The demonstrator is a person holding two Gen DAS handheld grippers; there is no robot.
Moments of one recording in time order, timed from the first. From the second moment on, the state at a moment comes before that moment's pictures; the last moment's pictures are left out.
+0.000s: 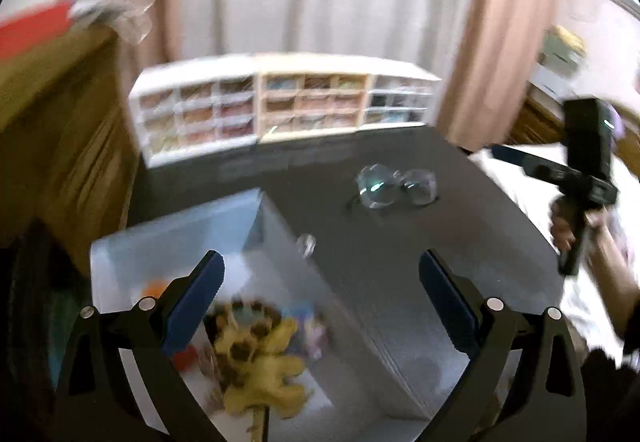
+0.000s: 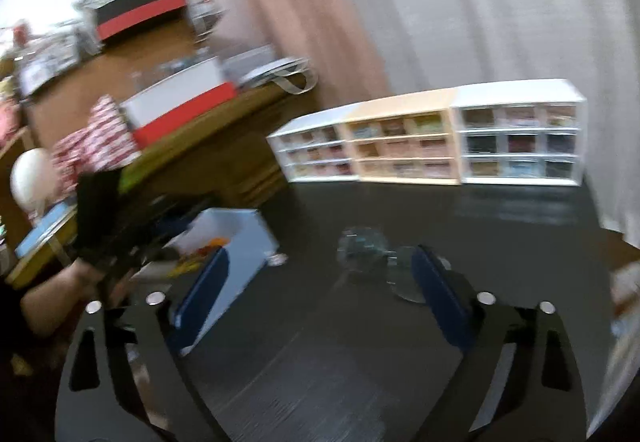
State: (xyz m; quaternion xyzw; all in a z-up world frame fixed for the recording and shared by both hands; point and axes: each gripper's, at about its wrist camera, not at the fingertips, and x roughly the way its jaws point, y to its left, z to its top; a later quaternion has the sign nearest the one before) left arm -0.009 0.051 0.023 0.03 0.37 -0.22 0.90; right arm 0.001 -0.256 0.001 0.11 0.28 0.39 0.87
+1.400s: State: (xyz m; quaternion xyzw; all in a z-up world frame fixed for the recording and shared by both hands) left arm 0.129 -0.040 -0.082 0.42 0.63 -0.38 0.53; right arm 0.175 -0.188 -0.036 -0.07 0.47 0.55 0.69
